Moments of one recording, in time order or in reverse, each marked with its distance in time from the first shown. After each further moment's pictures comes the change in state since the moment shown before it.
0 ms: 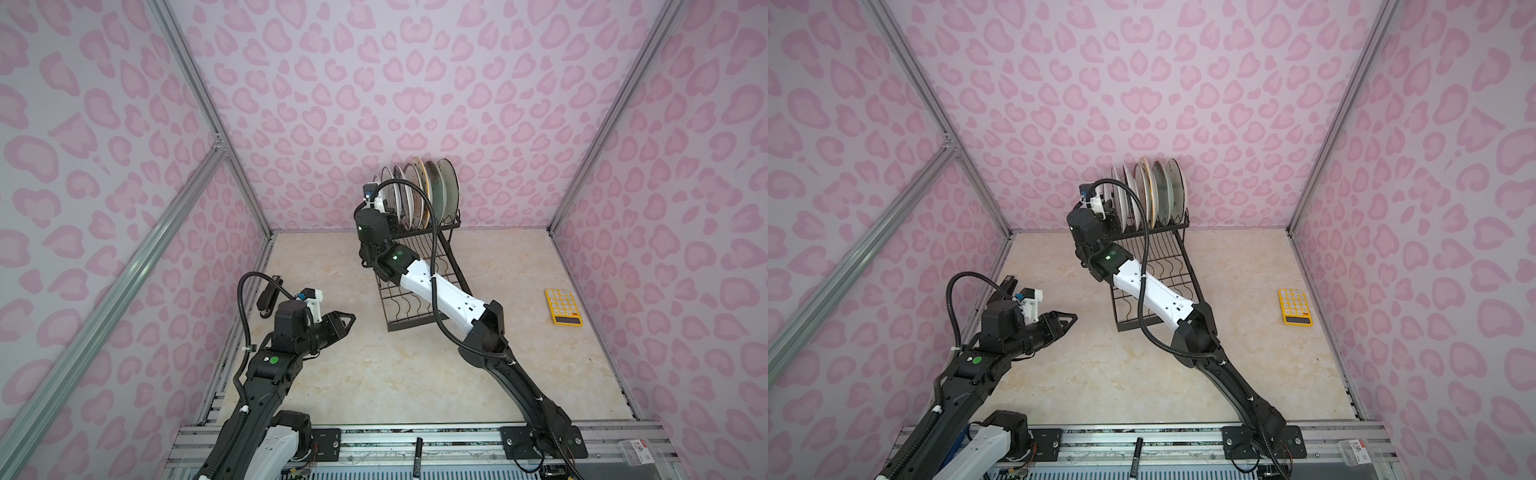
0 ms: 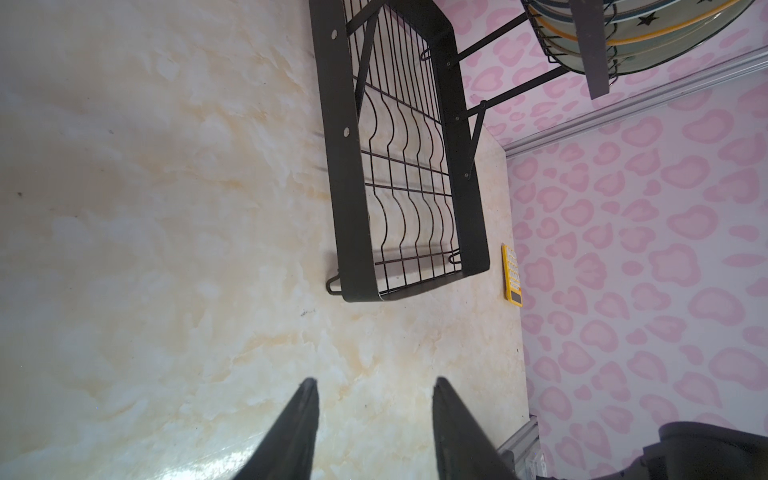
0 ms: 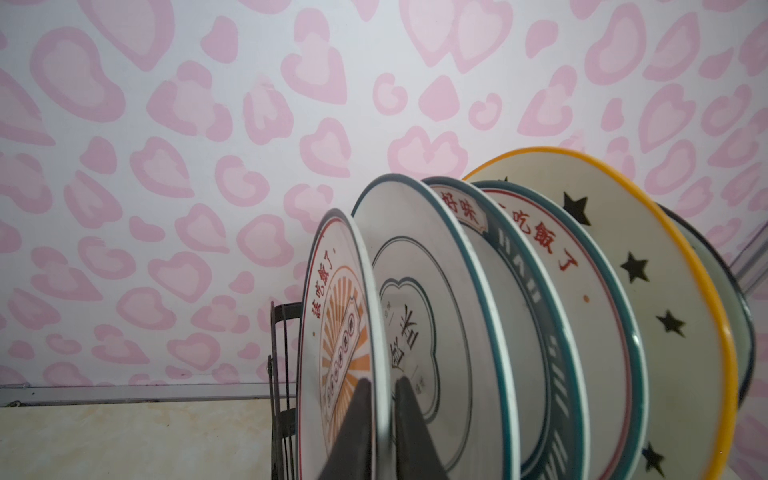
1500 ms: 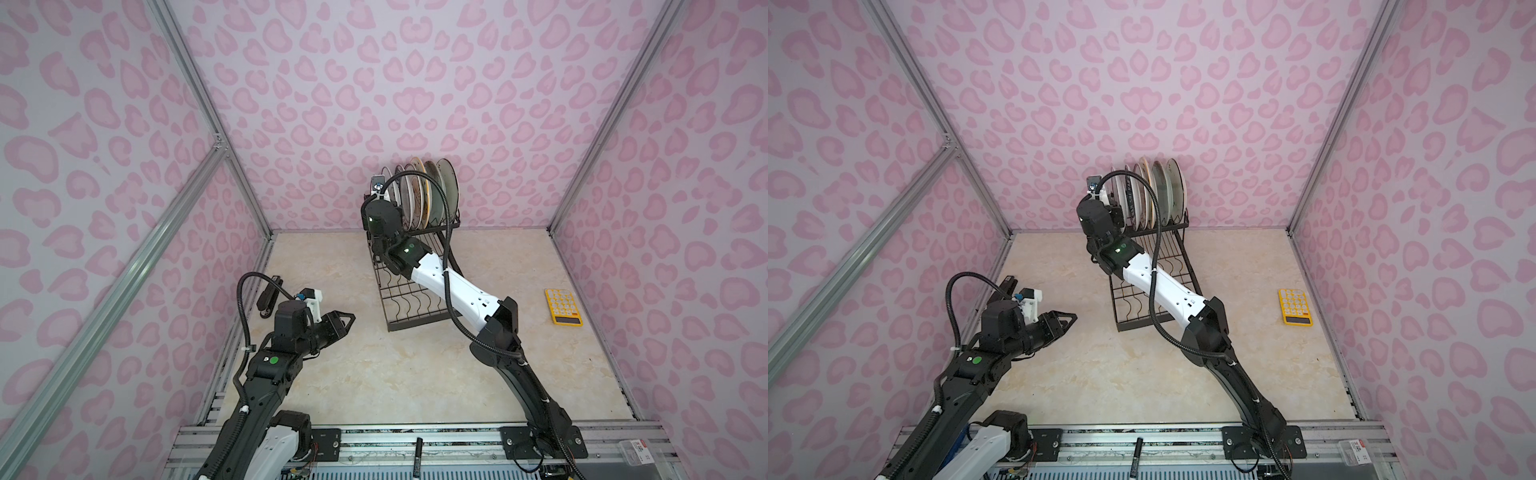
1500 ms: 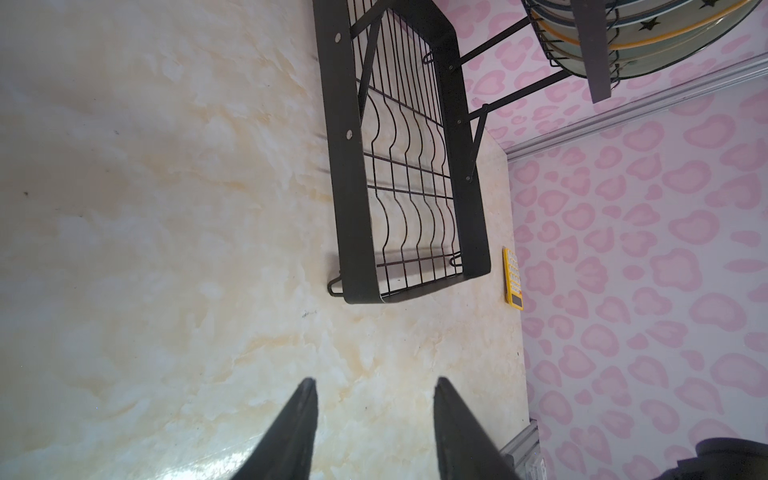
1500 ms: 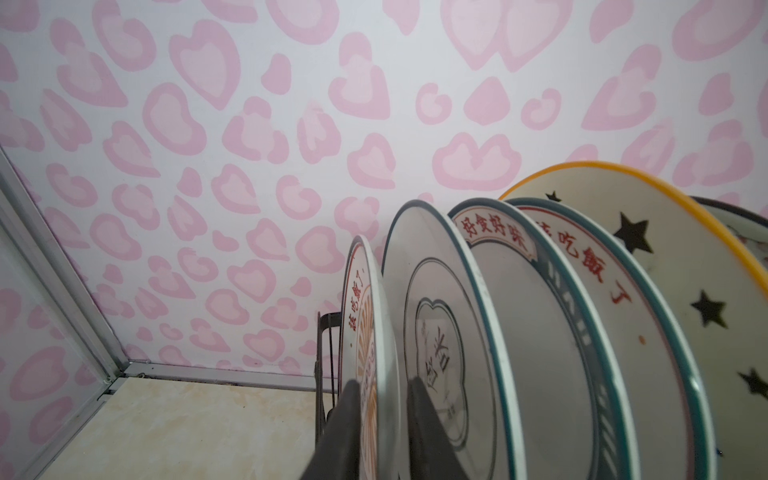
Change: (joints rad) left arm 0.000 0.000 0.000 0.000 -0.008 -0.007; right arm -0.026 -0.118 -0.114 -0.031 -0.222 0.122
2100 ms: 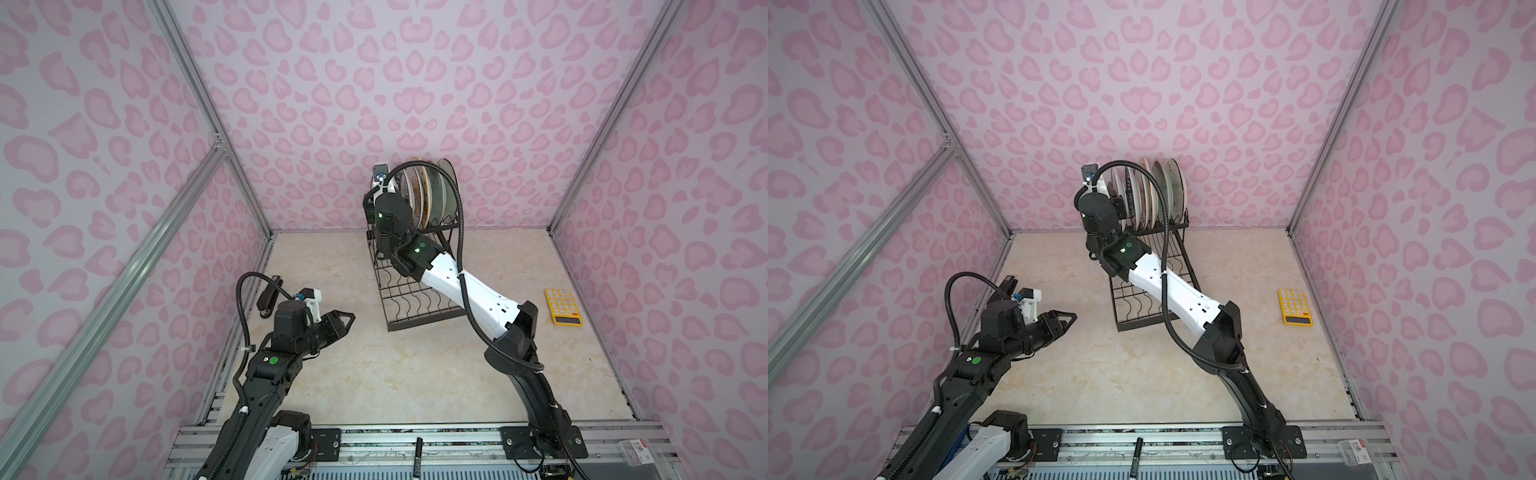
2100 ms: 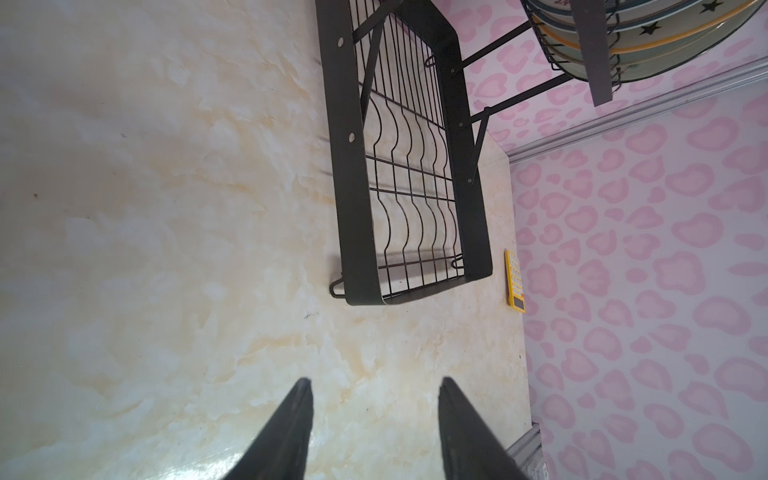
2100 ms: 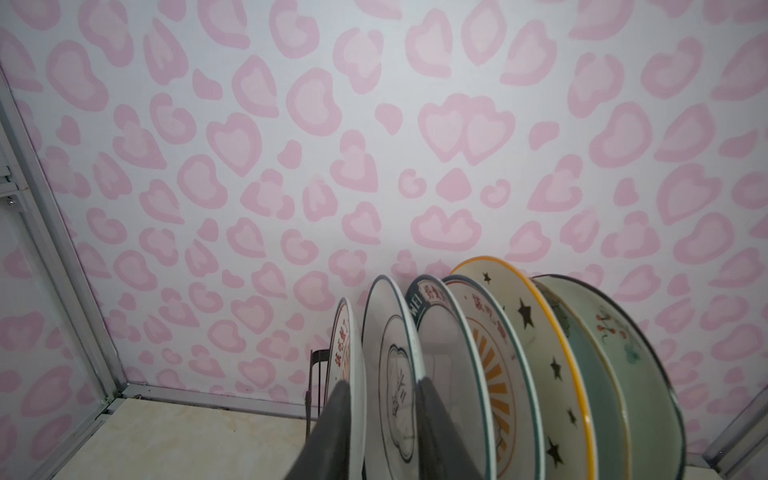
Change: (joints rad) left arm 0.000 0.000 0.018 -0.021 -0.024 0.005; right arm 0.029 -0.210 -0.165 0.092 0.031 -0.158
